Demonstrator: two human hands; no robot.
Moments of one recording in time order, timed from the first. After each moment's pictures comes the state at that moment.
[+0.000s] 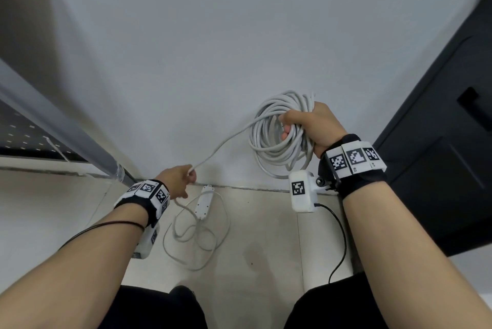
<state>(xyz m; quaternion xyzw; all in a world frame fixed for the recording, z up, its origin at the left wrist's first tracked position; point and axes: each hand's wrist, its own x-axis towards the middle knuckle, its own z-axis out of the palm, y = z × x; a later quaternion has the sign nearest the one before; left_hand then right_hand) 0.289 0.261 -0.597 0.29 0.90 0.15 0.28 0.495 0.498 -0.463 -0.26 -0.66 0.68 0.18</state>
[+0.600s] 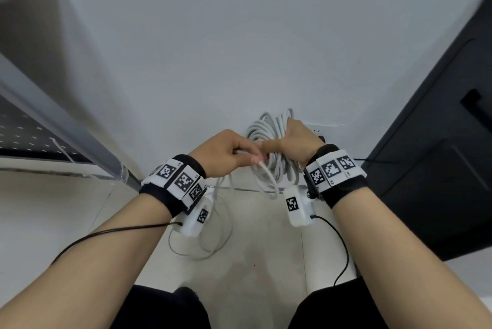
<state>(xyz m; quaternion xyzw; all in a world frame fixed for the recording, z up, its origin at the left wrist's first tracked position) 0.362 0.316 -0.481 0.52 0.72 0.35 0.28 0.480 0.471 -0.476 -0.25 -0.81 0.53 0.07</state>
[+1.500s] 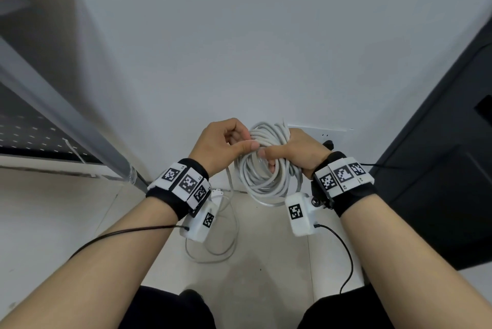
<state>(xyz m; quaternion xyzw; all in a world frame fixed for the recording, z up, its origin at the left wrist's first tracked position) 0.347 0.310 -0.491 0.40 0.72 0.54 0.18 0.474 0.463 -0.482 -0.19 -0.78 0.59 0.04</state>
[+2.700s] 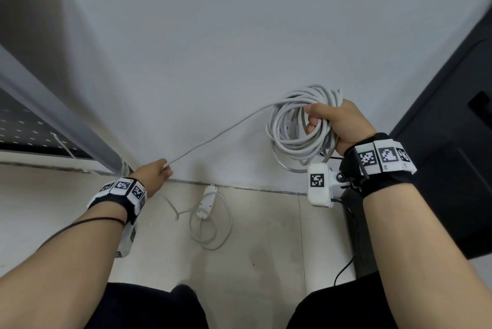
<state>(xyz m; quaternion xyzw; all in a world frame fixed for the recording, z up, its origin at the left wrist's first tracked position) 0.246 0.217 -0.601 0.22 0.93 0.20 0.23 0.507 0.521 -0.457 -0.26 -0.62 0.70 0.22</state>
